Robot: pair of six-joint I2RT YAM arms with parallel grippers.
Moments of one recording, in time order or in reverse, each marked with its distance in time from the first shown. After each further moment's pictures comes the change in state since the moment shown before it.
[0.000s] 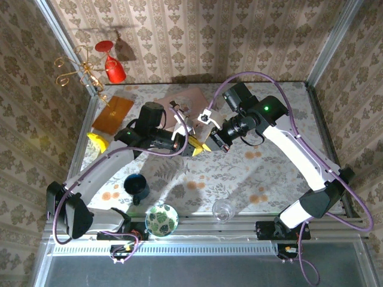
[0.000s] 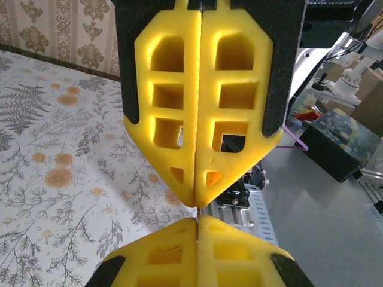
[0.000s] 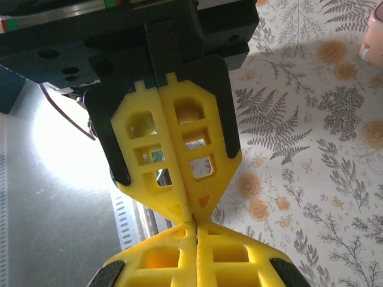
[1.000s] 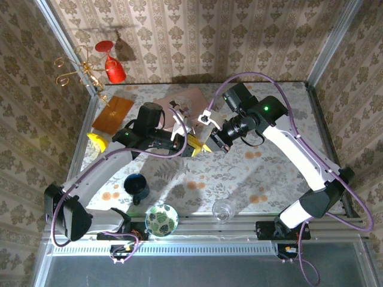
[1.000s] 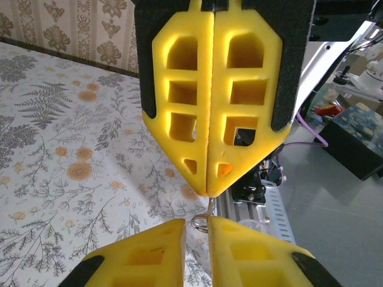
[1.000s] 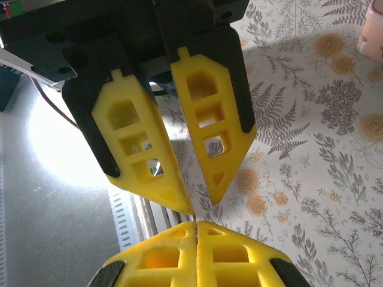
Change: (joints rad) left arm 0.000 -0.018 0.000 -0.029 -0.064 0.032; right arm 0.001 0.001 0.001 -0.016 0.016 -0.002
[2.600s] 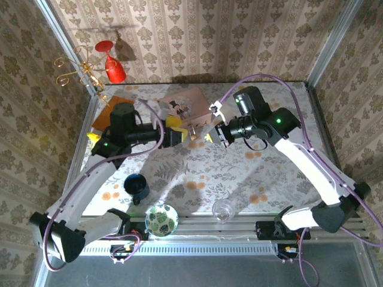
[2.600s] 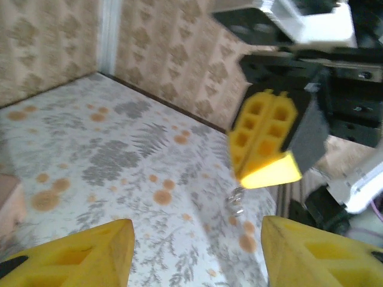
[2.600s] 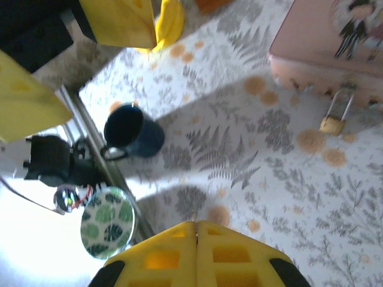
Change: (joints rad) left arm 0.107 -0.183 -0.055 0.189 -0.216 -0.306; right arm -0.016 -0.142 -0.170 0.269 0.150 0.284
